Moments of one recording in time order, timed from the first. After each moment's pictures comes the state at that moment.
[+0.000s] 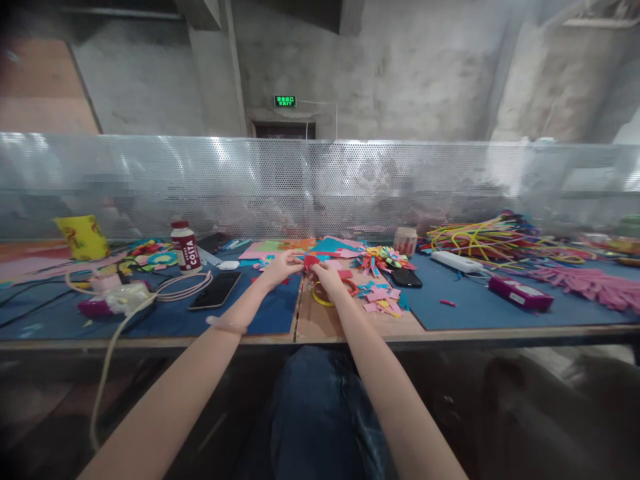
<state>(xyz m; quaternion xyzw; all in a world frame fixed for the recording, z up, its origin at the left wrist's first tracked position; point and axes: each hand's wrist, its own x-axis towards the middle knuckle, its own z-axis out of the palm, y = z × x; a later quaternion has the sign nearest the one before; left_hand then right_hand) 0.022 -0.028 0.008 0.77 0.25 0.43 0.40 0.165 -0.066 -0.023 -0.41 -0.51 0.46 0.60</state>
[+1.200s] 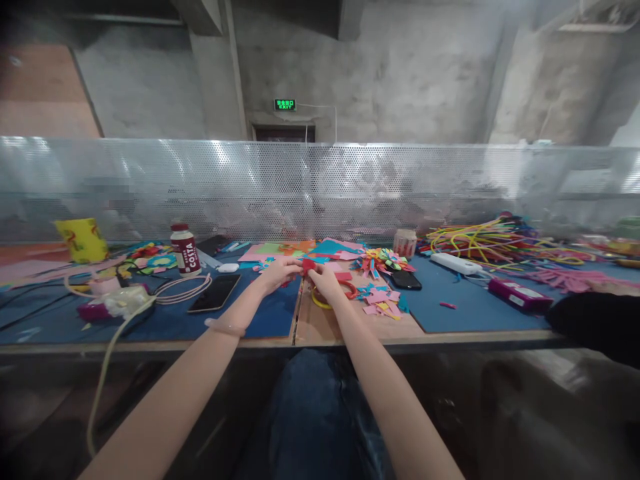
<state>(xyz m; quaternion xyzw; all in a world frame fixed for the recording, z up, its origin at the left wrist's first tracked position) 0.022 -0.027 0.006 0.72 0.28 0.40 0.49 0.158 -0.076 -0.015 -0.44 -0.59 0.33 0.59</state>
